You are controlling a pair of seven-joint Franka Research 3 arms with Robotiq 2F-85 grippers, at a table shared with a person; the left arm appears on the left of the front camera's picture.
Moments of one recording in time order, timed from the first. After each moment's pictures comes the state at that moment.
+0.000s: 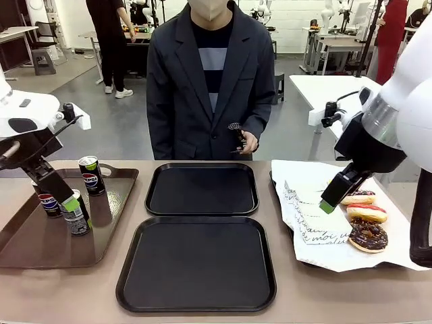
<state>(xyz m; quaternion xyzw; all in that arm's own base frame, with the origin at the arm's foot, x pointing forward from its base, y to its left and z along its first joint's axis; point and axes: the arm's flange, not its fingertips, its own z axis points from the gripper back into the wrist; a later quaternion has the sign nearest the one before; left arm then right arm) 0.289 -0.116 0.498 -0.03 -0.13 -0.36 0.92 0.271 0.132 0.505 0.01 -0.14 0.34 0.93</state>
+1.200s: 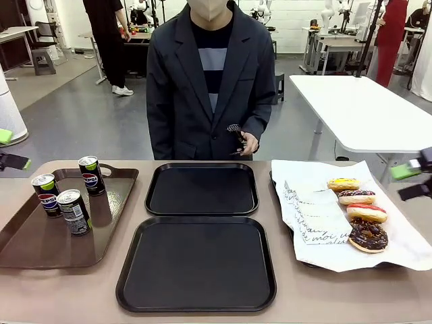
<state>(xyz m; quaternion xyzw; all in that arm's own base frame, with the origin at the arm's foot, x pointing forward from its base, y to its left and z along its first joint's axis) 0.320 0.071 0.483 -0.58 -0.15 -0.17 0.78 0.283 -0.108 0.456 0.47 -0.15 0.05 0.87</state>
